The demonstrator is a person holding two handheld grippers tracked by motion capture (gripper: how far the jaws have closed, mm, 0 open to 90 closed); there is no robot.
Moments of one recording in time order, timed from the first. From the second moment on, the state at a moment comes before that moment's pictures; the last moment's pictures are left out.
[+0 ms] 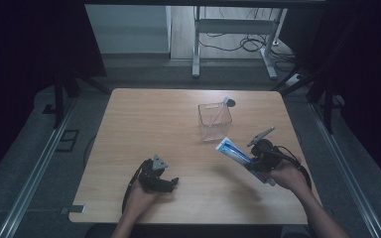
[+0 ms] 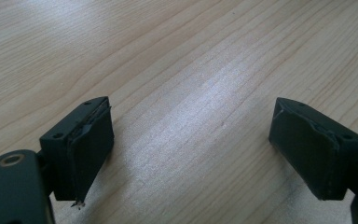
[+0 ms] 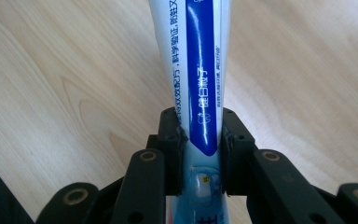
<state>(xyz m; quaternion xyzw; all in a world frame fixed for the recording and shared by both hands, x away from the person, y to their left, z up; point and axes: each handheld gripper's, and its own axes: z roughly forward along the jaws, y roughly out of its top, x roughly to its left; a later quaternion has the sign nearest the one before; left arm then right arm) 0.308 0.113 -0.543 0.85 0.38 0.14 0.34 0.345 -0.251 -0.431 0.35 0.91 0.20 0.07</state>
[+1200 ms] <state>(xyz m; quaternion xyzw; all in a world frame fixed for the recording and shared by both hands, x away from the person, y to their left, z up) 0.308 0.113 -0.543 0.85 0.38 0.14 0.34 0.406 -0.232 -0.385 0.37 0.88 0.28 0.12</state>
